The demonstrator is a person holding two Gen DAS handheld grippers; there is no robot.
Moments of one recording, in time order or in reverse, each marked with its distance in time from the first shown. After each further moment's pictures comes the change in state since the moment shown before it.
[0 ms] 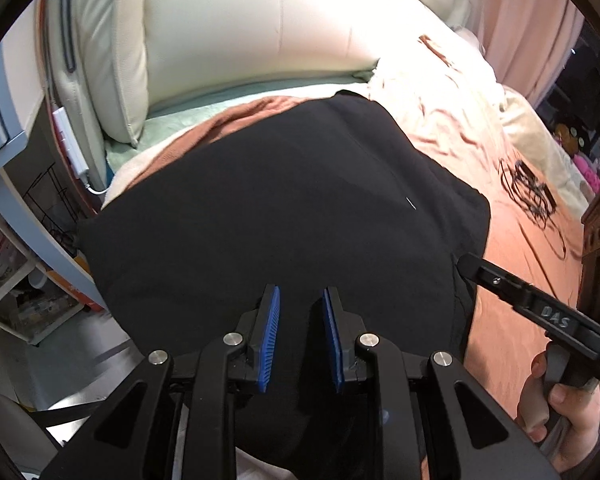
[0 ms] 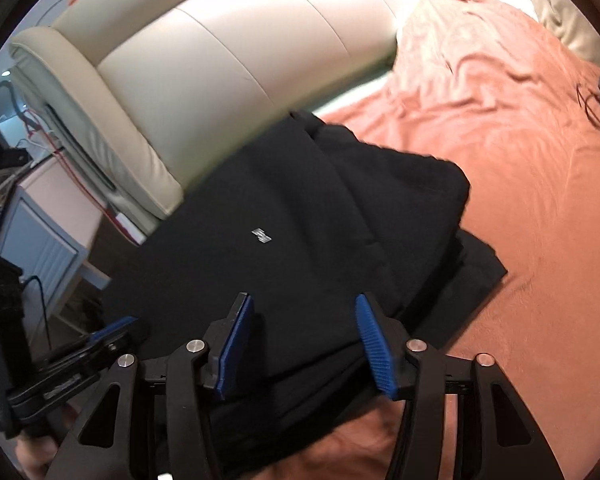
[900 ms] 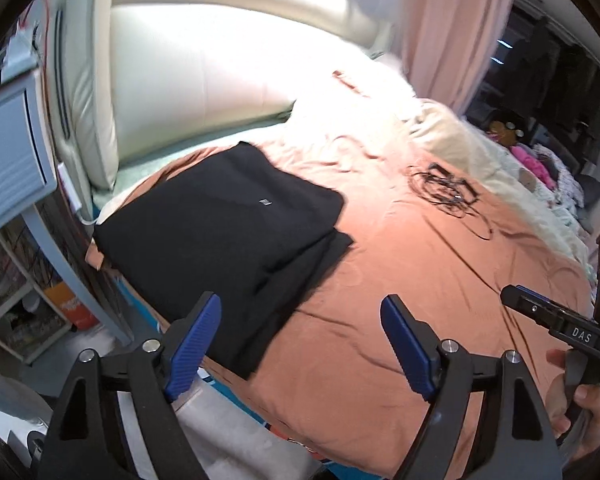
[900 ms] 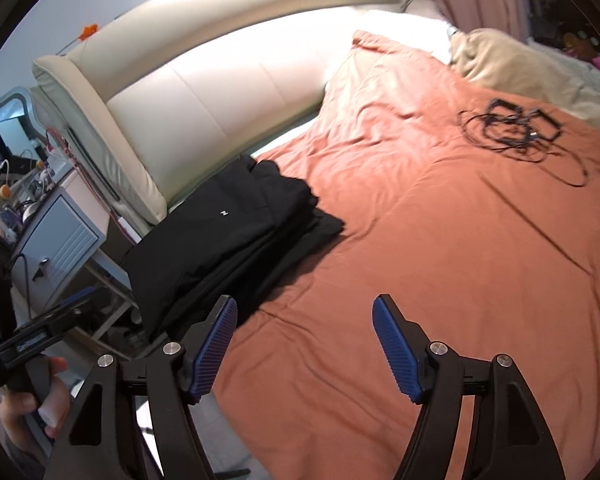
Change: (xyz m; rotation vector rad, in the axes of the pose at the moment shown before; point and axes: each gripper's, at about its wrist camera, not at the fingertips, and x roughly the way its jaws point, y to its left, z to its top) left arm -0.164 -0.084 -0.066 0.122 -0.151 -0.150; right arm -0.234 -0.018 -0.077 0.018 -0.115 -0.193
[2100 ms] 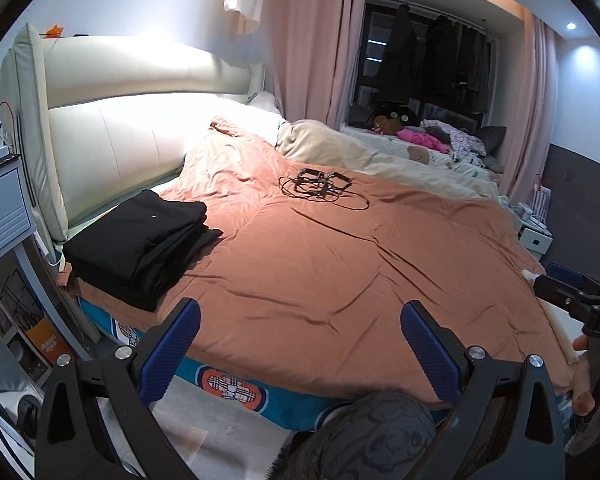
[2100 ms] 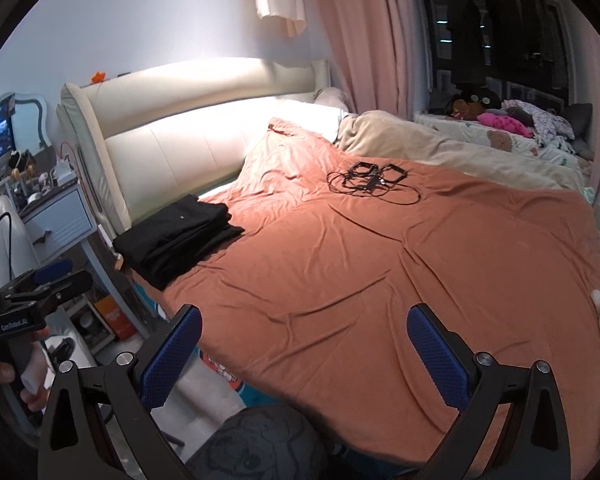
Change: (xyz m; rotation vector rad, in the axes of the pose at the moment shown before) left arm -0.196 -0.127 -0.174 0.285 -0.182 -0.227; right arm -0.306 -0.010 -0.214 -0.006 -0.305 -0.323
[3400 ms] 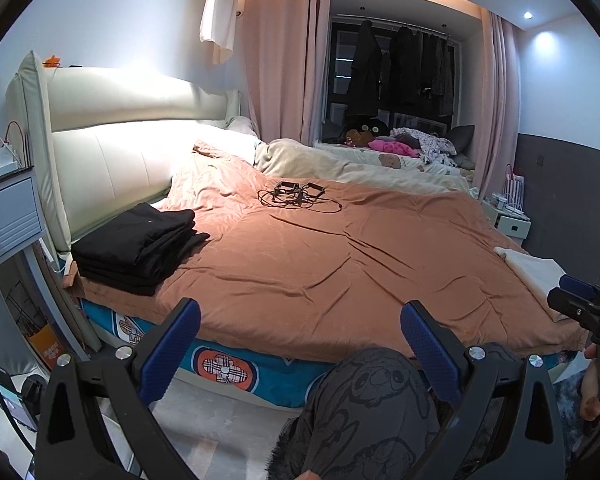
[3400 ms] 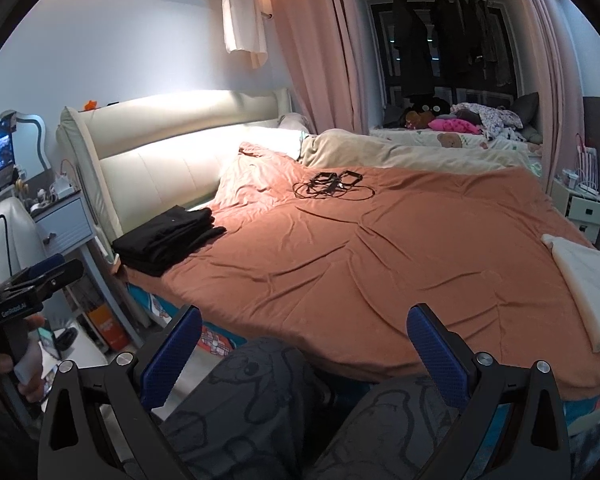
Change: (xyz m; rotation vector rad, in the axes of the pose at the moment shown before) left arm -0.080 -0.025 -0.071 0.085 -0.088 -0.043; right arm -0.122 -0.004 -0.120 0.083 -0.113 -0.101
